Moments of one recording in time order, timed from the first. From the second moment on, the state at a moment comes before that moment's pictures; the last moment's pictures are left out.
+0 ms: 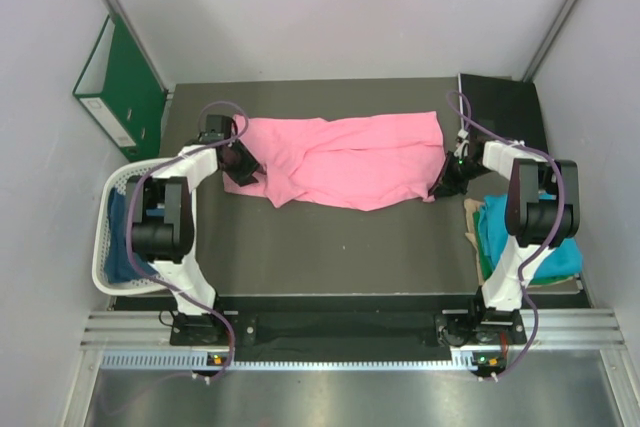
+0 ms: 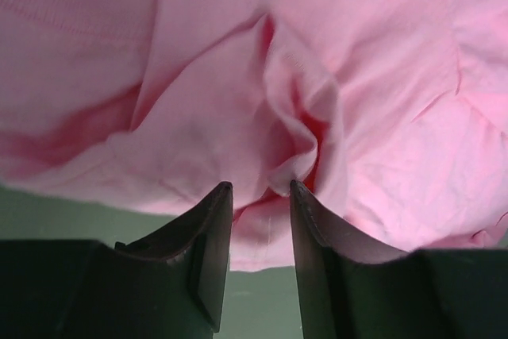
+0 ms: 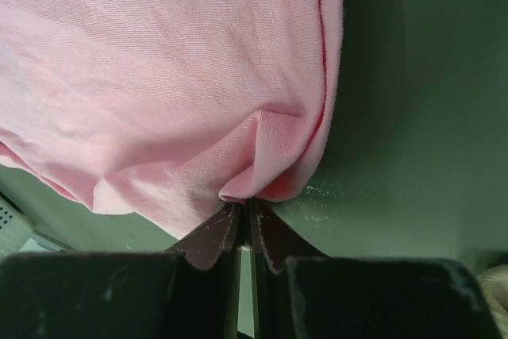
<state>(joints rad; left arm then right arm) -0.05 1.76 1.15 -0.44 0.20 -0.79 -0.05 1.88 1.16 -0.59 -0.44 0.37</state>
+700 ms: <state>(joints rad) -0.04 1.89 1.29 -0.40 0.21 -0.79 -0.05 1.91 1.20 -0.60 -0.46 0.37</state>
